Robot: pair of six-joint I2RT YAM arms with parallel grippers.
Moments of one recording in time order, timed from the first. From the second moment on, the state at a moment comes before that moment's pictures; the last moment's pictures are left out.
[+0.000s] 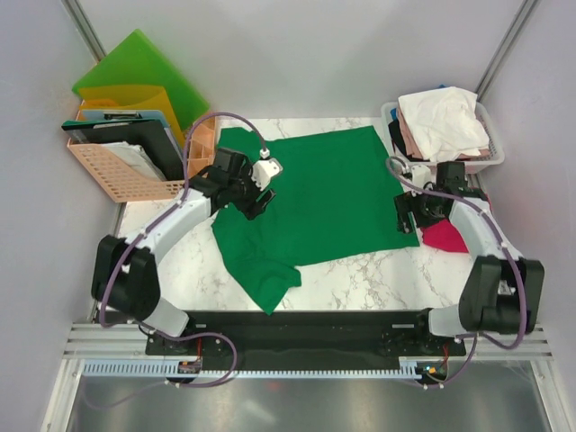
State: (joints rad) left arm -0.42 1.45 1.08 -0.42 0.23 0.51; right arm -0.12 1.33 0.92 -0.65 -0.30 -0.42
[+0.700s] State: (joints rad) left arm -0.36 1.93 1.45 -0.58 0.33 0.40; right arm 0.16 2.05 1.65 -0.71 -0.26 -0.31
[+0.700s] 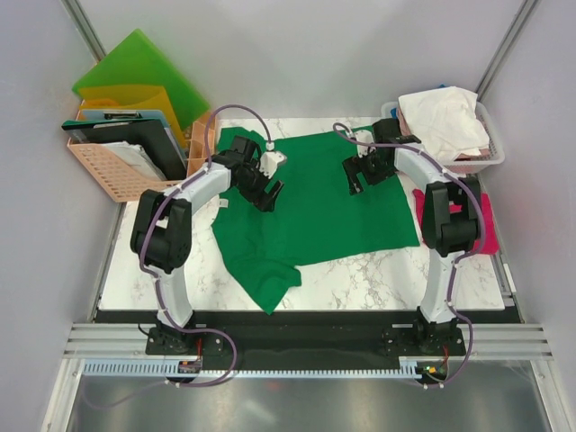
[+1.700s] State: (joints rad) left arm -0.35 1.74 1.07 -0.47 0.27 0.42; right arm 0.16 1.92 1.31 -0.61 -0.19 -0.32
